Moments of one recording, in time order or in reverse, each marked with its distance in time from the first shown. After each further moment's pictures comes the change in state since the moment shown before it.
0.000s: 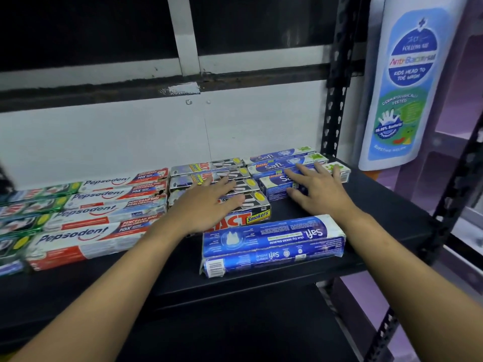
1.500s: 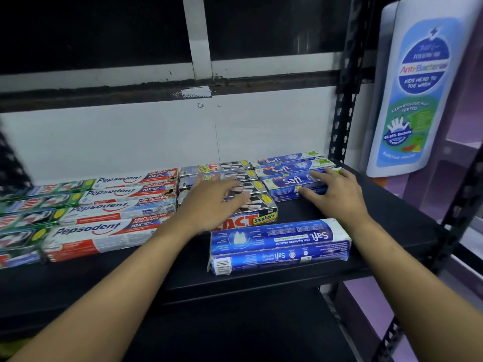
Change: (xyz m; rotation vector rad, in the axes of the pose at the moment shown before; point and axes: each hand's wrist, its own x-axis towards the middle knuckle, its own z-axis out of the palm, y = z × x) left_hand -0.010 0.001 -0.003 -0.110 0.193 0.041; right_hand -0.011 0.001 -0.009 0.195 0.133 0.284
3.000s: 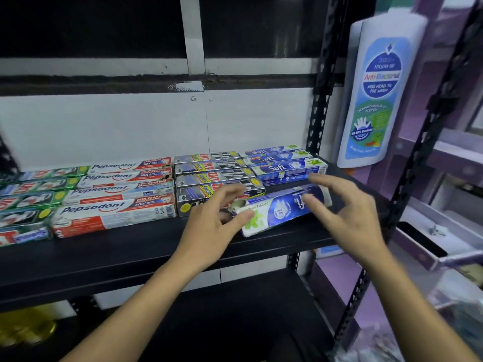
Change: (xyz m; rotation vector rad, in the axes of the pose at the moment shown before) left_hand -0.116 0.046 0.012 -0.751 0.194 0.048; right_hand -0.140 -0.031 -0.077 0.401 0.274 -0.261
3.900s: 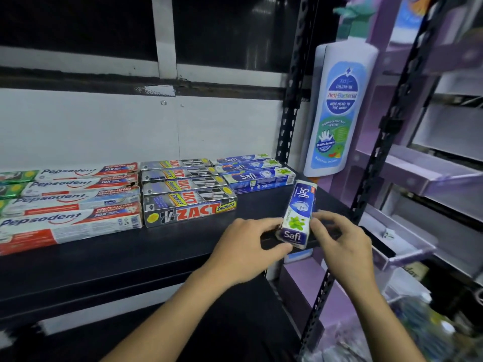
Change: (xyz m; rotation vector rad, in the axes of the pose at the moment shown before) left_hand 0.019 0.019 0.082 0.249 -0.237 0.181; right_hand -0.037 0.019 -0.020 0.006 0.135 0.401
